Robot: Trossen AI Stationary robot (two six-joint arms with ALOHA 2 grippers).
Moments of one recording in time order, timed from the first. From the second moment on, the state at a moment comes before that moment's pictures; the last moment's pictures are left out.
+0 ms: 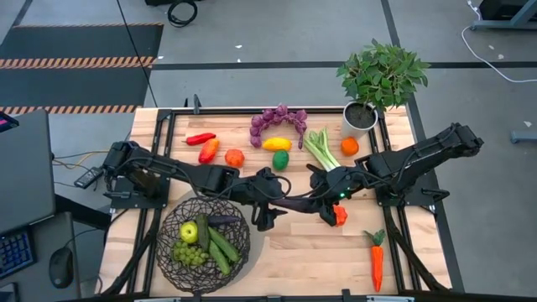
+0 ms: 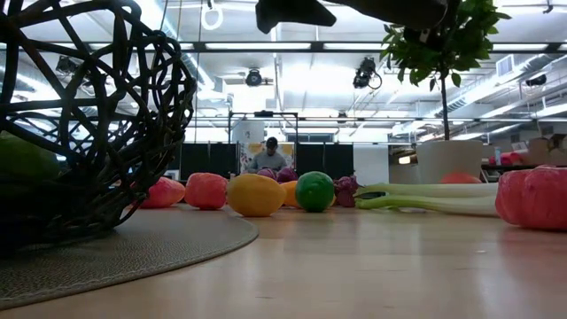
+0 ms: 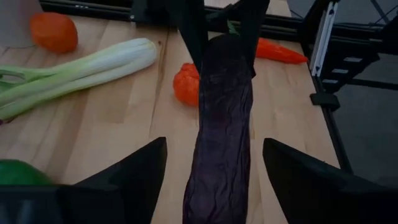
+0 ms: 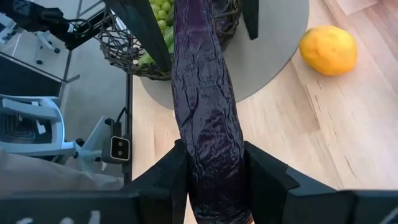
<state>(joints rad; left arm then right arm) -0.23 1.70 1.43 -0.35 -0.16 -0.26 0.30 1.24 1.02 -0.47 -0.02 0.63</state>
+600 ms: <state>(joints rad) -0.23 1.70 1.43 -0.34 -0.11 -0.36 0.30 1.24 1.01 -0.47 -0.03 0.62</state>
